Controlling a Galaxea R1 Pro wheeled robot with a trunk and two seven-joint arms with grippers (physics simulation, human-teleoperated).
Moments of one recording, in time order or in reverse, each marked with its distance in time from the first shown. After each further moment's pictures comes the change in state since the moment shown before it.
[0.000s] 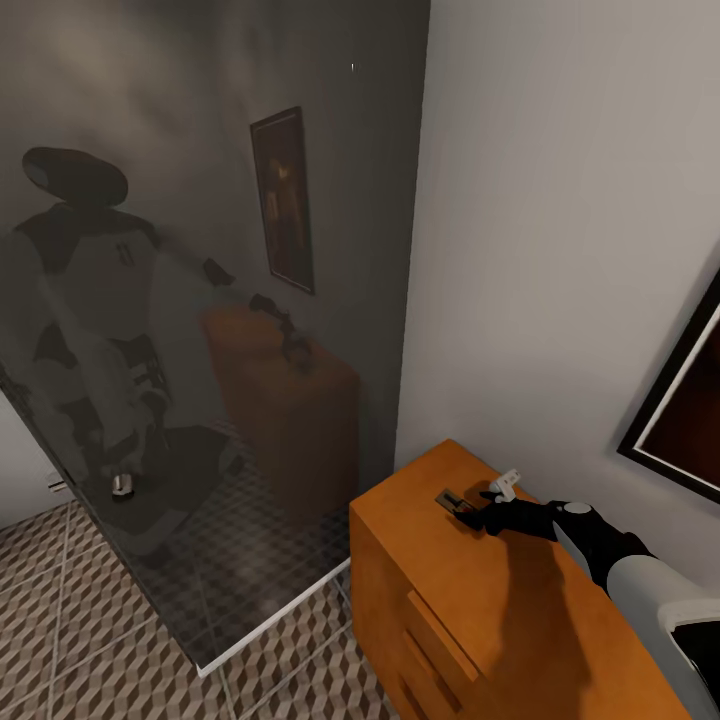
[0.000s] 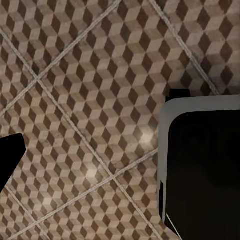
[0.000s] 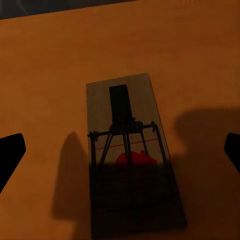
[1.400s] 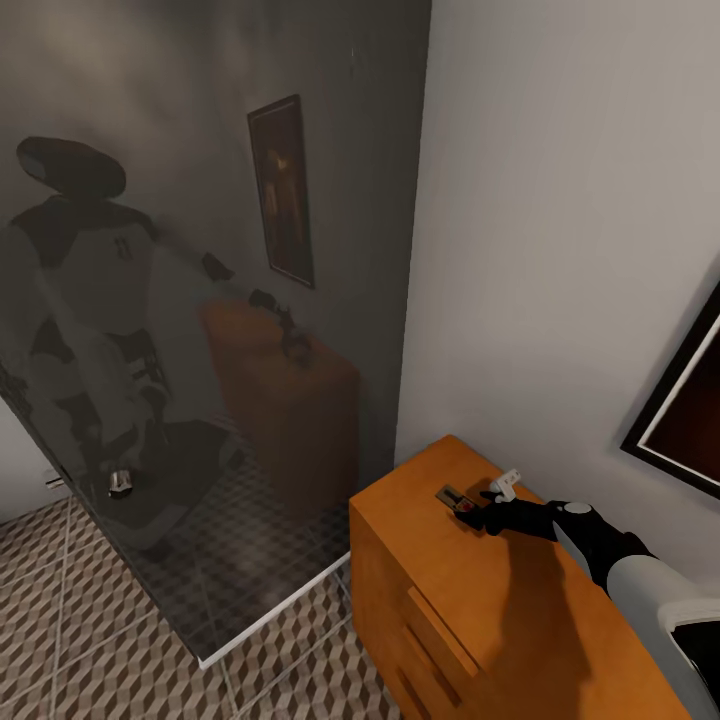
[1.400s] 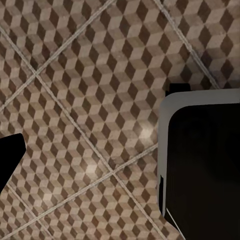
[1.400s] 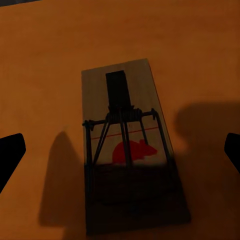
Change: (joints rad) left arm 0.000 0.000 -0.001 0.000 0.000 0.000 -0.002; right arm 0.000 0.000 -0.001 0.000 0.001 0.000 -0.004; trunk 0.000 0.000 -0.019
